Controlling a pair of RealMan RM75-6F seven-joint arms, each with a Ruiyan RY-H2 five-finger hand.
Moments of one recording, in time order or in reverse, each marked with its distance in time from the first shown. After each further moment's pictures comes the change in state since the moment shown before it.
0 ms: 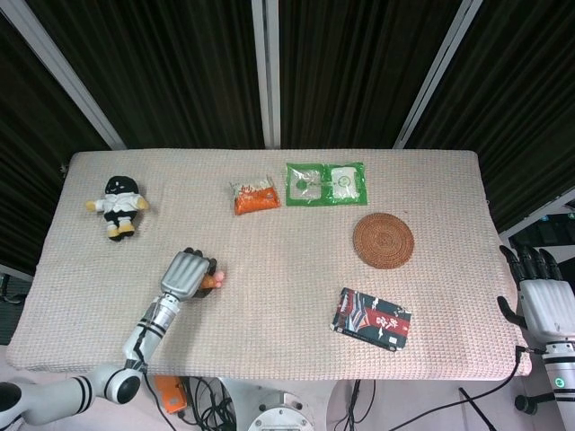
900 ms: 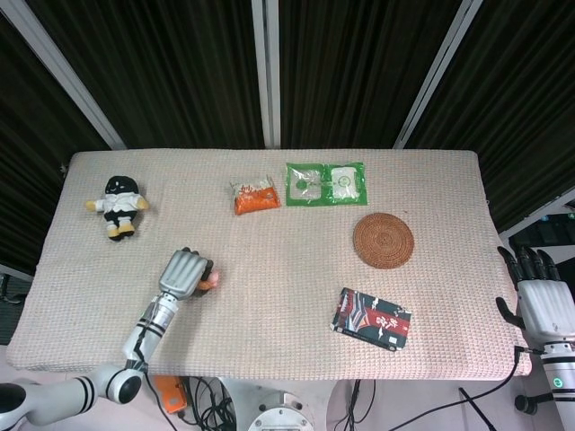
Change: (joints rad) left arm 0.006 -0.038 0.001 0.056 0.015 0.044 0.001; right arm 0.002 -0.001 -0.001 -0.002 0.003 -0.005 -0.005
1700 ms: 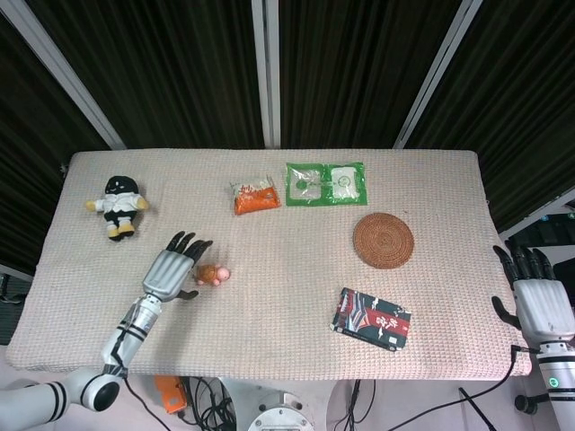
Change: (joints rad) left arm 0.037 0.185 0.018 -0.191 0.023 0.020 -0.059; right arm 0.004 -0.006 0.001 -0.027 -0.004 0.003 -0.027
